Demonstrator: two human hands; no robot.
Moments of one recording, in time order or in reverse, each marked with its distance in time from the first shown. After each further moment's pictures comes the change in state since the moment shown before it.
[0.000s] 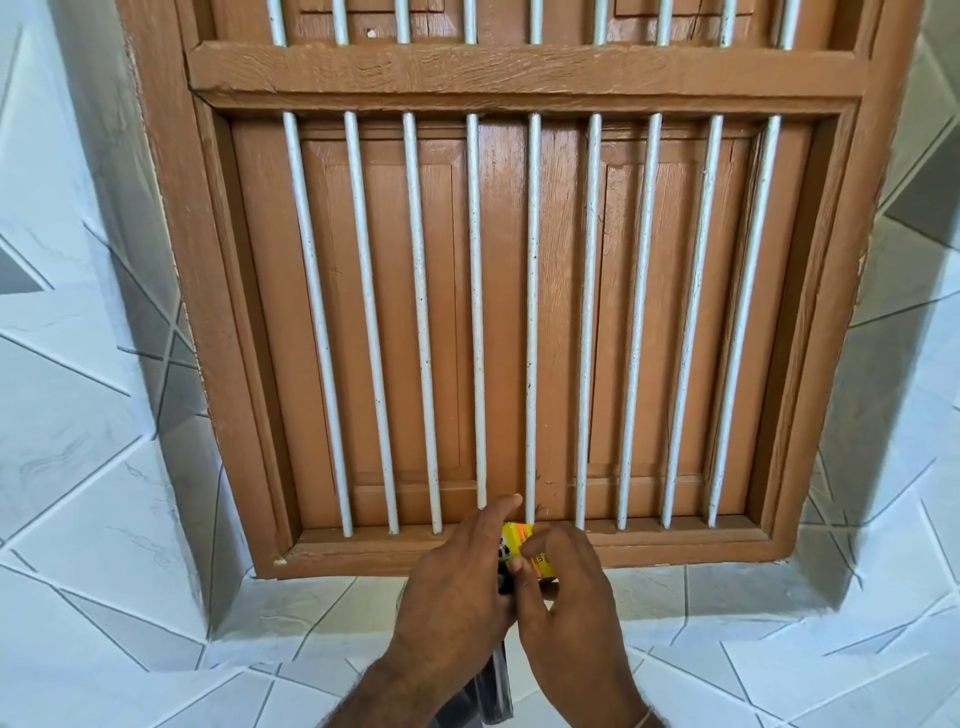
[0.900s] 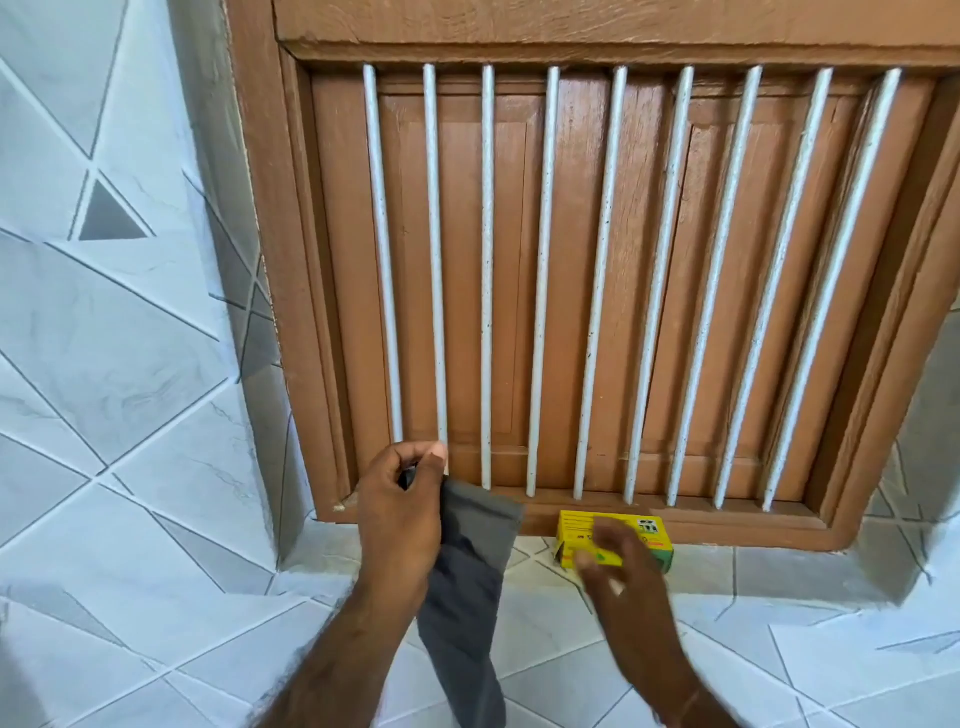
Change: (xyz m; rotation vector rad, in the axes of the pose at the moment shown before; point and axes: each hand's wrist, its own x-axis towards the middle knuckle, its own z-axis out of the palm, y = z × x) left_hand -0.004 -0.043 -0.052 -0.692 0.523 -0.542; right_hand -0.018 0.038 0.006 0.173 -0.102 0.304
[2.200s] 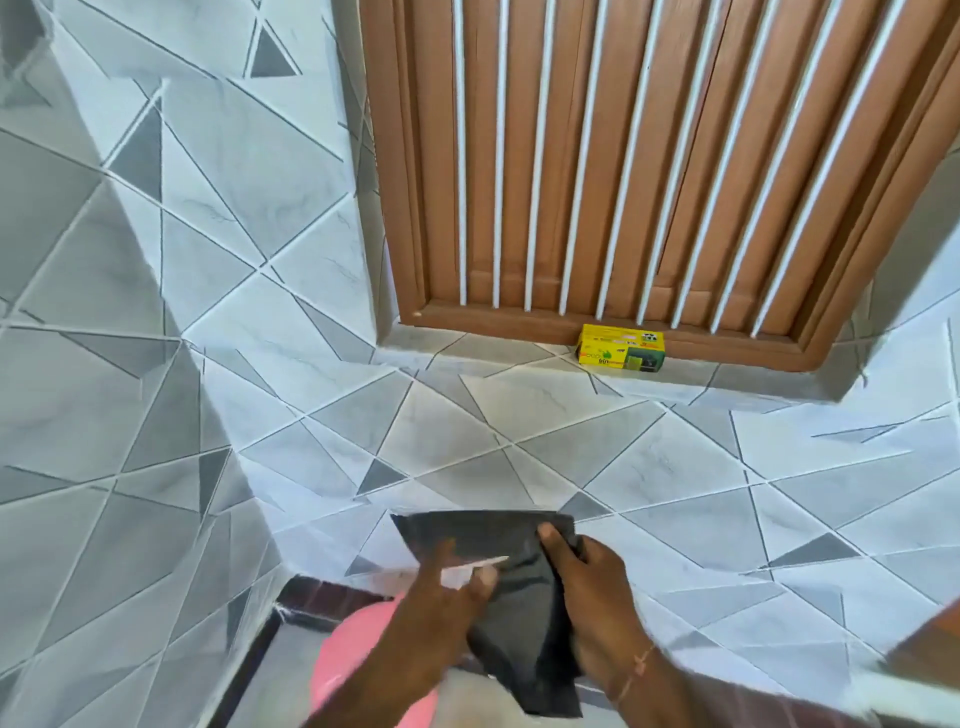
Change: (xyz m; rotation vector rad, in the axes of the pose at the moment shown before) left_hand -0.306 -0.066 -0.143 0.171 -0.425 -0.641; right_hand -0.260 -0.032 -0.037 0.390 -0.256 0.657
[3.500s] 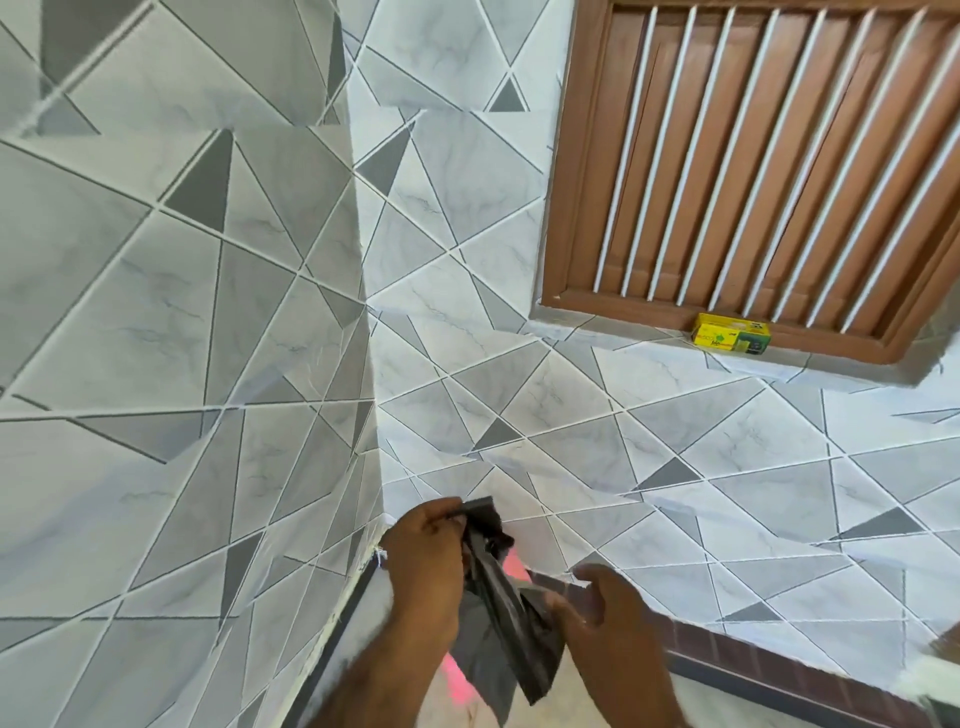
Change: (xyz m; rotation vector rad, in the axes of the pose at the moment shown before) left_hand -0.163 -0.096 -0.207 -0.453 0.516 0.155; right_hand -0.257 0.117 0.144 -0.652 0.011 -0.361
